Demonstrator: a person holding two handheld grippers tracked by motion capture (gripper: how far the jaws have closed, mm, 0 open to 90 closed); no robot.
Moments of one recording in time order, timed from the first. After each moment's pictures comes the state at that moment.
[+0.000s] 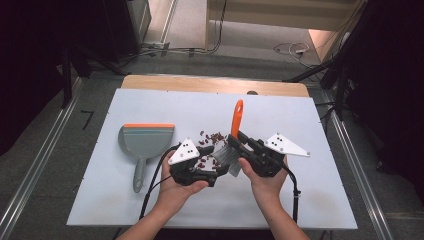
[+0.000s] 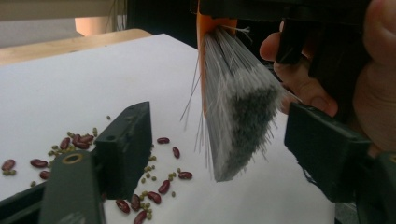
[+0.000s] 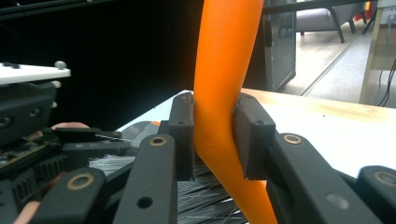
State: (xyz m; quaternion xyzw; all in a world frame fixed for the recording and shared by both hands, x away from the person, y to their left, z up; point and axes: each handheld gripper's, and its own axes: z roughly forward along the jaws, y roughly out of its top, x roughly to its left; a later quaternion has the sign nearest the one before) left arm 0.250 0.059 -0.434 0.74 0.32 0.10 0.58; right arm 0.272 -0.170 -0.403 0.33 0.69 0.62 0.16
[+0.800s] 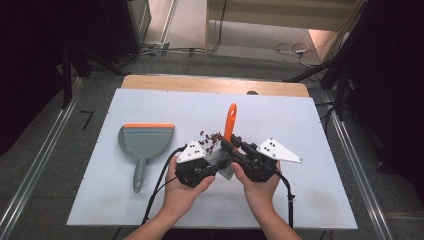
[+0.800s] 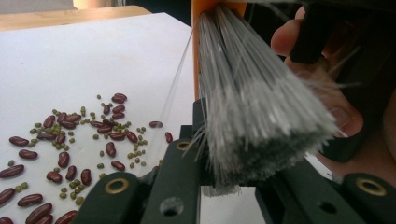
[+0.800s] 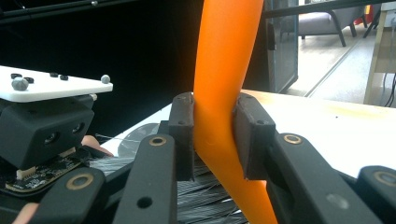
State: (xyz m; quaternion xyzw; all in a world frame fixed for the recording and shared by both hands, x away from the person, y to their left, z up) left arm 0.251 0.049 -0.439 0.75 0.35 0.08 0.56; right arm 0.261 -0.155 -0.408 0.33 0.68 0.63 0.16
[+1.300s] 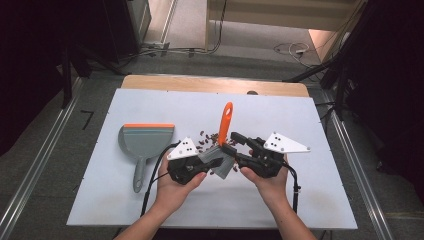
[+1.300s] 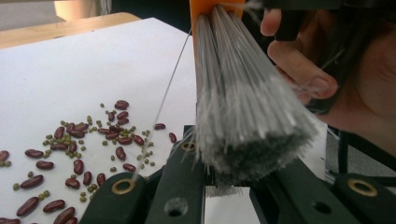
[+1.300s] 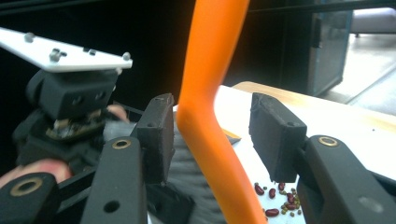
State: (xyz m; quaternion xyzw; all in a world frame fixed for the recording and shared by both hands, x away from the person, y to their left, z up) left arm 0.256 0.073 -0.431 0.76 0.30 0.07 0.57; right arm 0.277 -0.176 -0.399 0.25 0.73 0.63 0.11
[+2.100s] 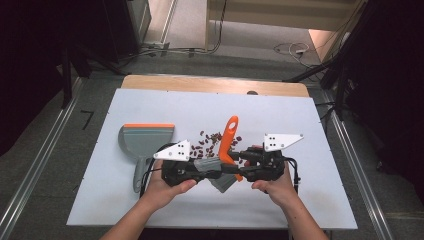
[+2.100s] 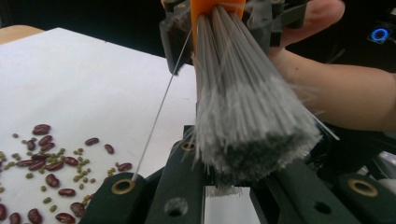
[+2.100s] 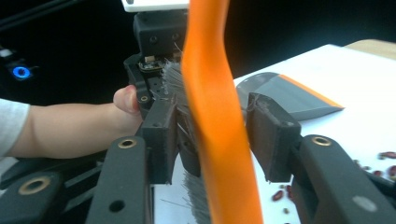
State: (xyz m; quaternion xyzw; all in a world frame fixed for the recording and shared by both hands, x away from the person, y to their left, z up) left arm 0.257 0.087 -0.428 0.78 0.15 -0.02 0.60; right arm 0.289 -0.184 -0.406 0.13 0.78 0.61 -0.09
